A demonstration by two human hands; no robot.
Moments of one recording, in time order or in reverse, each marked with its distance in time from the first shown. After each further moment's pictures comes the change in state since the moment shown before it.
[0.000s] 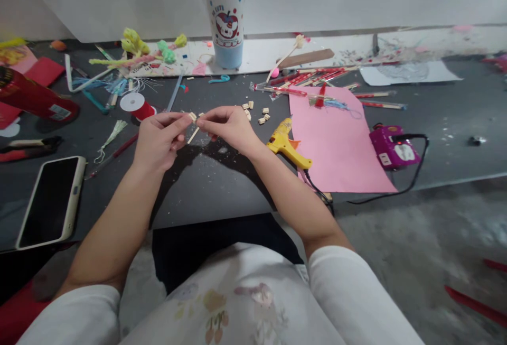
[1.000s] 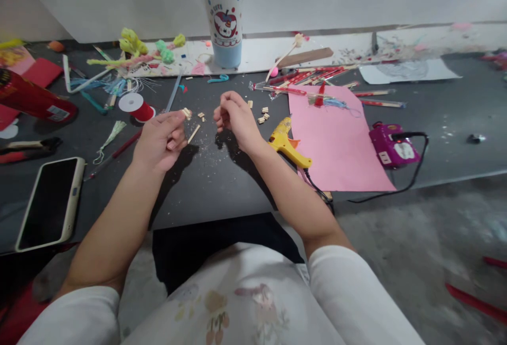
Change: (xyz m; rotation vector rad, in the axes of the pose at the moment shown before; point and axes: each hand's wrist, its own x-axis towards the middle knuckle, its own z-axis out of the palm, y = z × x) left_hand 0.000 0.005 0.000 -0.209 -0.075 -0.139; right_hand 0.011 -0.001 -0.006 0.183 0.228 0.155
